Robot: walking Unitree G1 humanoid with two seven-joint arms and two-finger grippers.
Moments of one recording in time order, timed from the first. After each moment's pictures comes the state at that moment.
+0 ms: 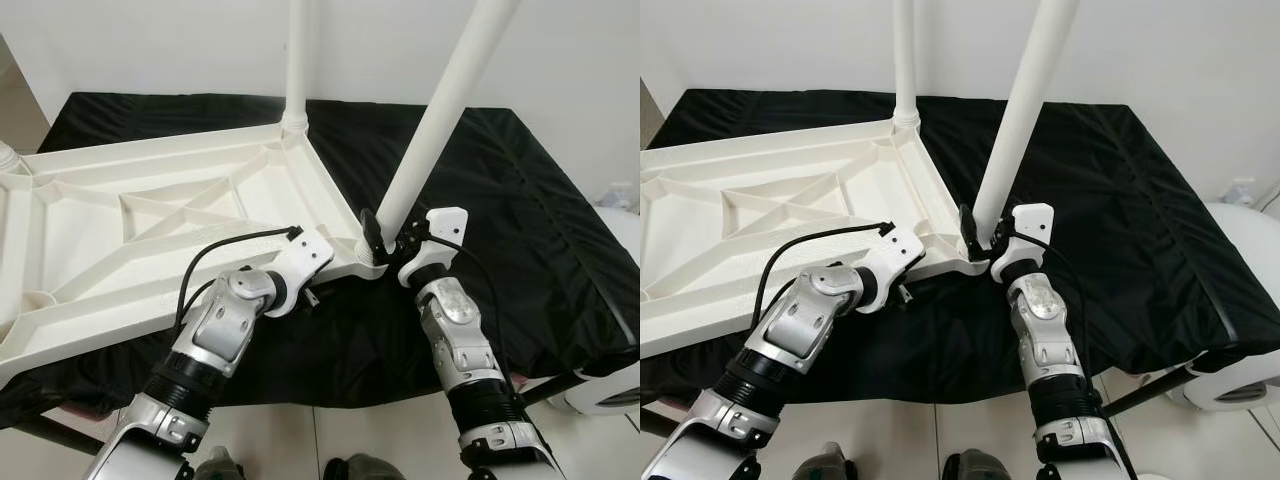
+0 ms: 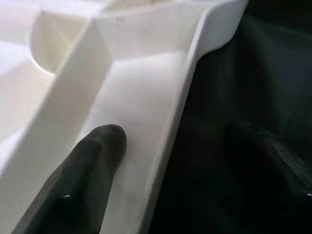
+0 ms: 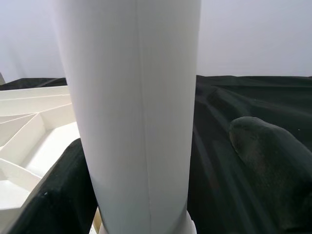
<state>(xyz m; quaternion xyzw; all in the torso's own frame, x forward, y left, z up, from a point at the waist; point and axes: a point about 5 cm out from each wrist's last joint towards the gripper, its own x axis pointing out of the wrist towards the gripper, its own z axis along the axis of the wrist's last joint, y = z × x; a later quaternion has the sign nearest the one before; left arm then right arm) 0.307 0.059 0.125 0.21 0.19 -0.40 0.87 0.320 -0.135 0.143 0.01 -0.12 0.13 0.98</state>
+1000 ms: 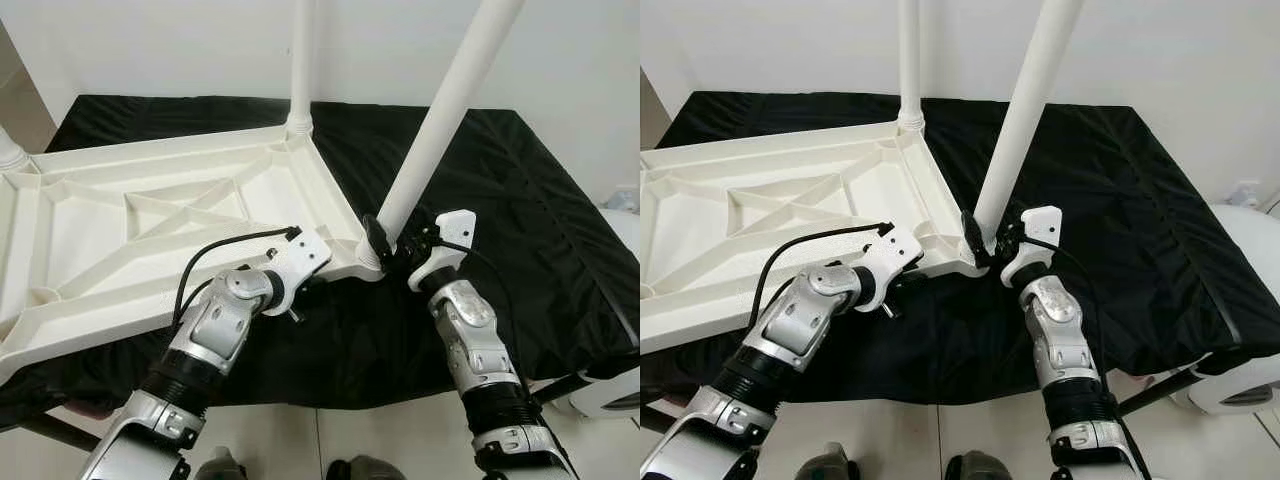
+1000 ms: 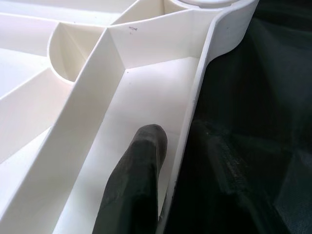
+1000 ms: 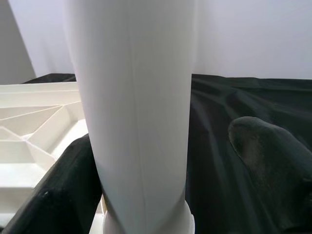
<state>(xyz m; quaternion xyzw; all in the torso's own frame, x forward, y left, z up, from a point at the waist) 0.311 0.067 0.125 0.23 0.17 -0.40 0.87 0.316 -0.148 0.143 0.00 -0.11 0.19 0.98</state>
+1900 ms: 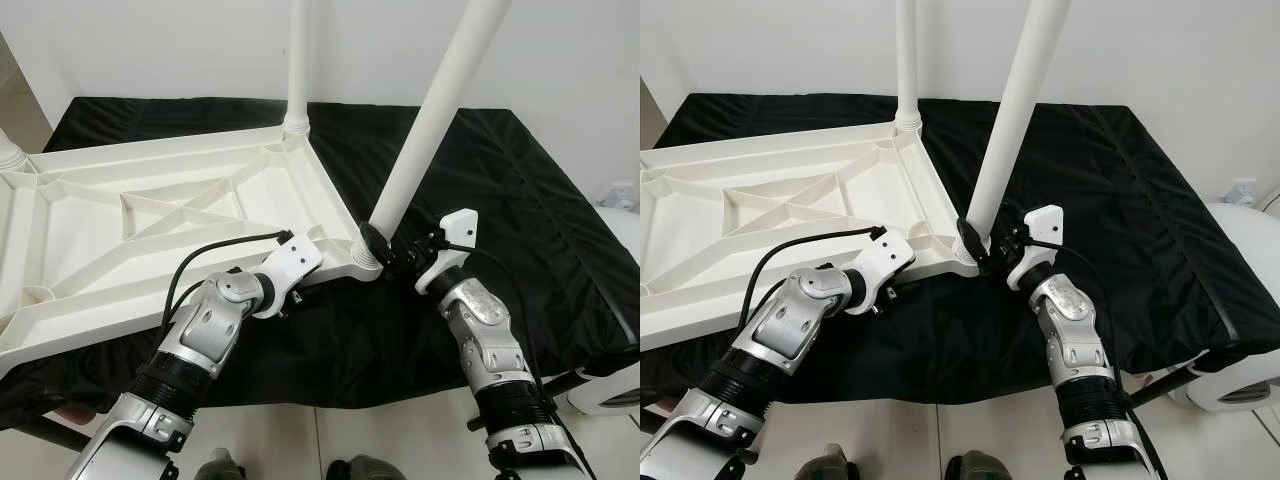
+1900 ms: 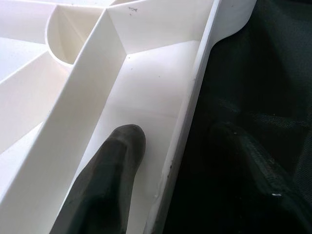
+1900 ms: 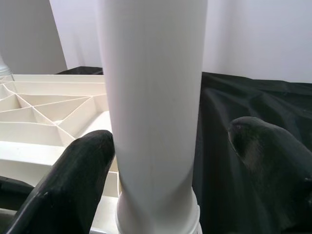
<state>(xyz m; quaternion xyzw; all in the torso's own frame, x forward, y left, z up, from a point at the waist) 0.310 0.078 0.122 0.25 0.17 -0.40 0.87 0.313 -0.149 0.145 -0.02 -0.11 0.26 0.96</state>
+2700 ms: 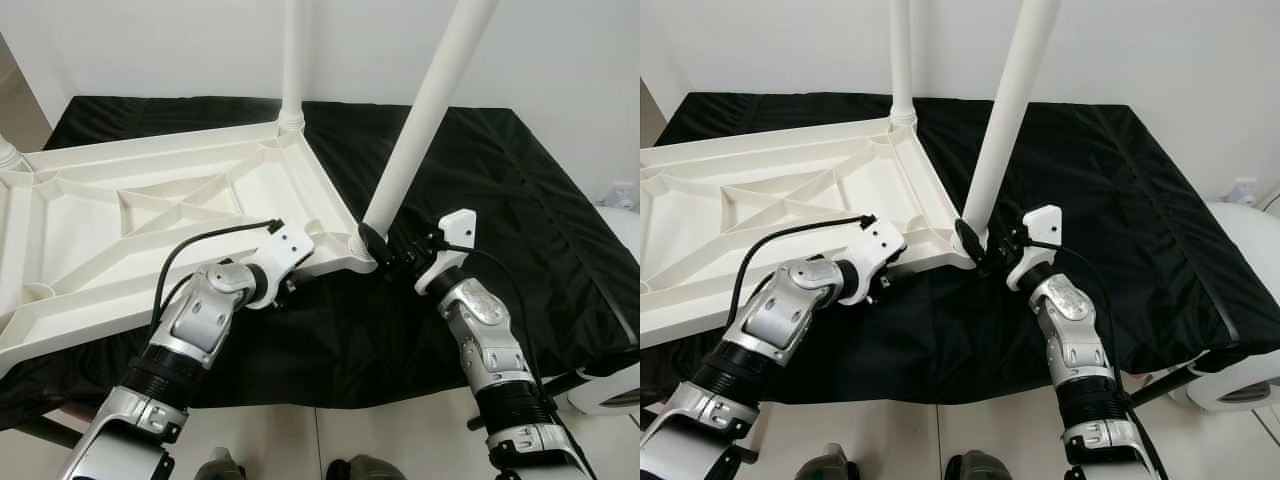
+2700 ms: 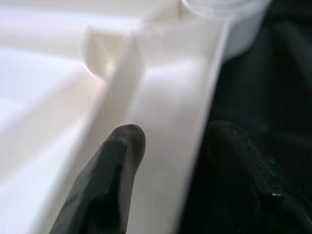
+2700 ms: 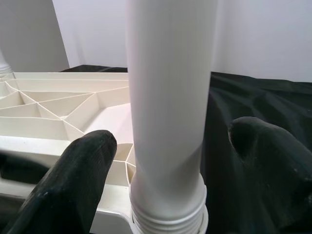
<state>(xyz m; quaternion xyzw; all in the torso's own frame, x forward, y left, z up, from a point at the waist) 0.321 0.083 0.141 0.24 0.15 -0.38 0.88 0.313 -0.149 0.145 -0.02 -0.11 0.27 0.96</state>
